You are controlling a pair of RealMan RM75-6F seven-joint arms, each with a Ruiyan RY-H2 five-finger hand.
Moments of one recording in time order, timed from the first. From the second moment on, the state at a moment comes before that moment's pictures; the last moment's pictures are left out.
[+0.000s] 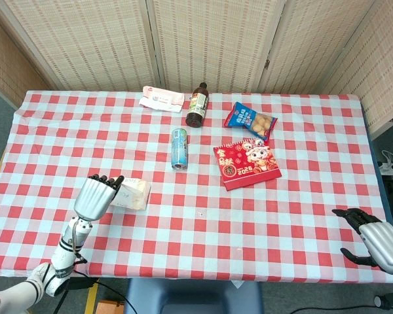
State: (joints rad) left arm -0.57 -1.67 -0.10 -0.98 1.67 1.60 0.32; right arm 0.15 -0.74 -0.10 -1.80 -1.66 1.27 0.23
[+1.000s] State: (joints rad) left arm -0.30 -1.49 -0.05 -1.08 1.54 1.64 0.38; right arm 0.16 -0.75 -0.10 -1.81 -1.64 1.23 0.19
